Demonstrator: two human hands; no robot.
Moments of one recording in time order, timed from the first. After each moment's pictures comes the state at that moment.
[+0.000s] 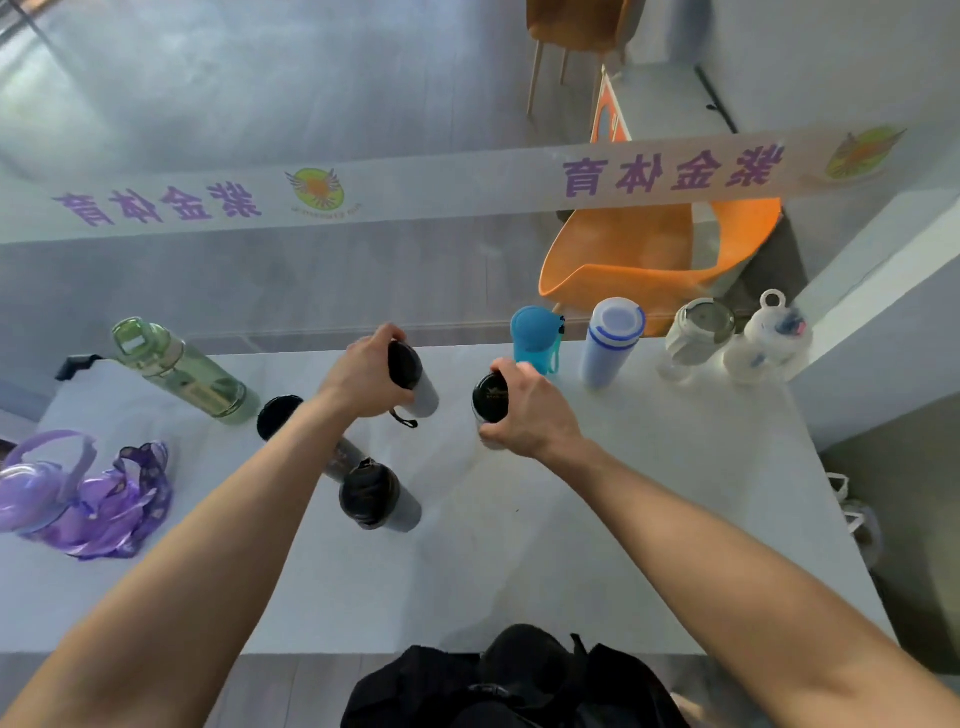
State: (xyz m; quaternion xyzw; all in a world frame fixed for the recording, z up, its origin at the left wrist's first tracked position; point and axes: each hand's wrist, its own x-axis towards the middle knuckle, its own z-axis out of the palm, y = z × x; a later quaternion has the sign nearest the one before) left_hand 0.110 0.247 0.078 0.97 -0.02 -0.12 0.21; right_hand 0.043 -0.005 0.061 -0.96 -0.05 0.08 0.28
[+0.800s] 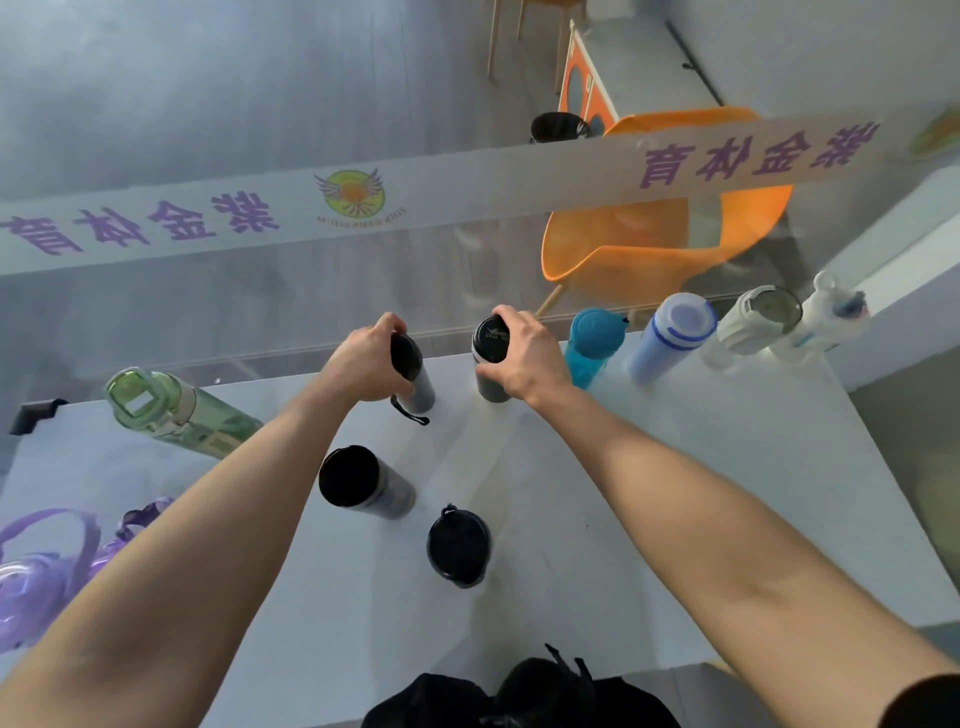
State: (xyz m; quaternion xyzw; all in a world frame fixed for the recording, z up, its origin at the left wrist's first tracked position) left_hand 0.213 0.332 0.049 0.96 -0.06 -0.20 0.18; right_hand 0.164 0.093 0.038 -0.95 0.08 0.04 0.30
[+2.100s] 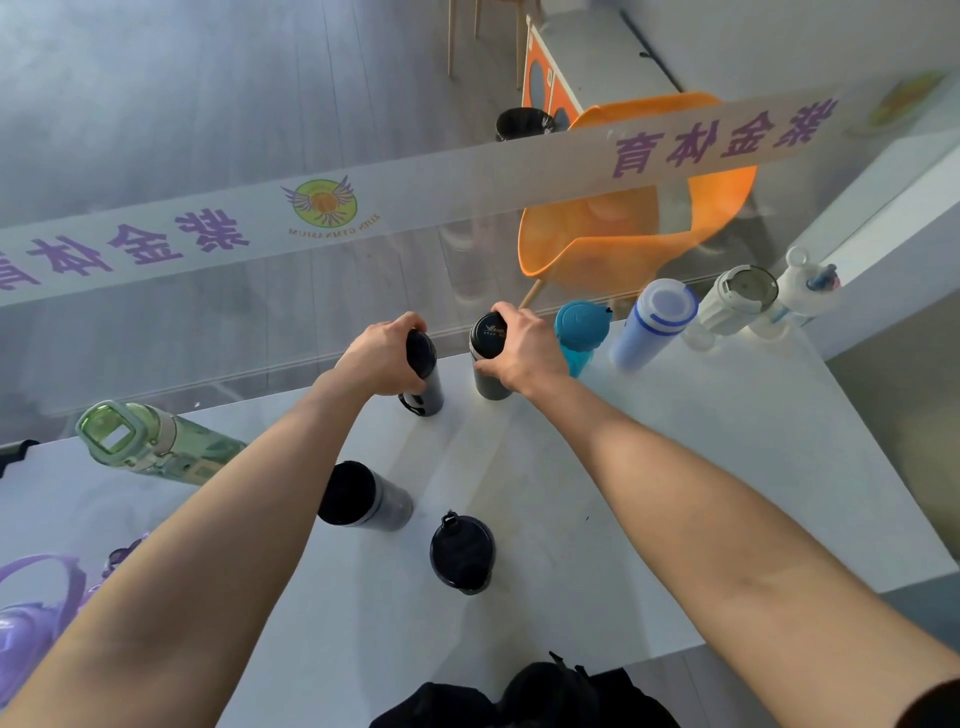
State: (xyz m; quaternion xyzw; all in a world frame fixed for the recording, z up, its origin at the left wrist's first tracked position) left_hand 0.232 0.298 0.048 0.95 -0.14 -0.23 0.15; right_hand 0.166 0.087 0.043 -0.95 0.14 0.03 0.27
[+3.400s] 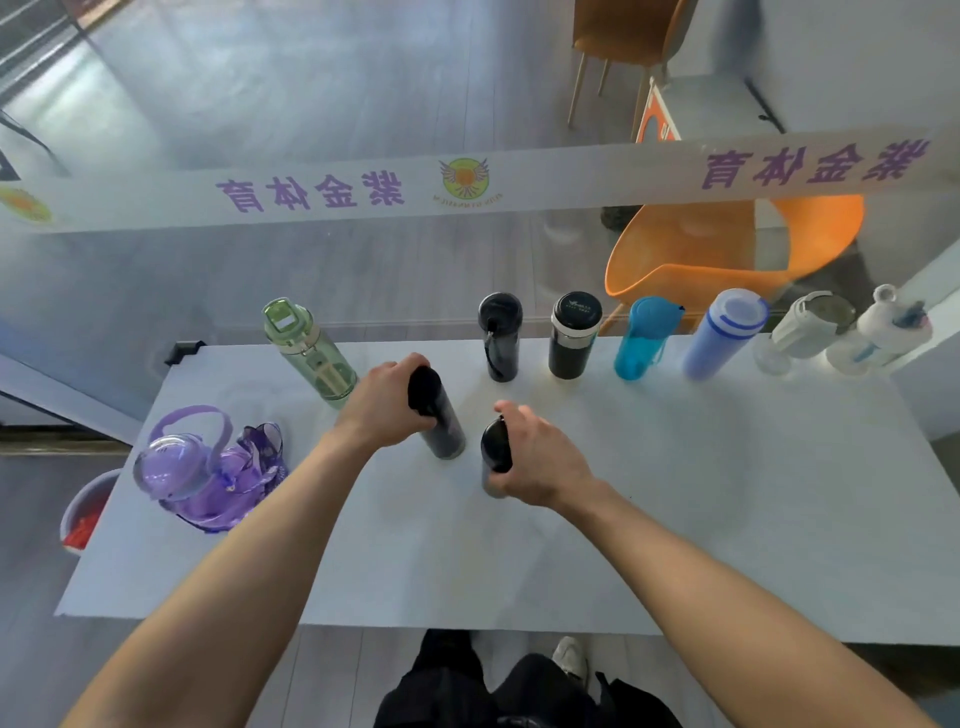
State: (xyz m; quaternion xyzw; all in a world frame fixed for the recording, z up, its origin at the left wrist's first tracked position) left_hand 0.048 0.411 0.078 0.98 -0.05 -0.10 0.17; right_hand -0.019 0.169 0.046 -0.95 -0.10 0.15 0.25
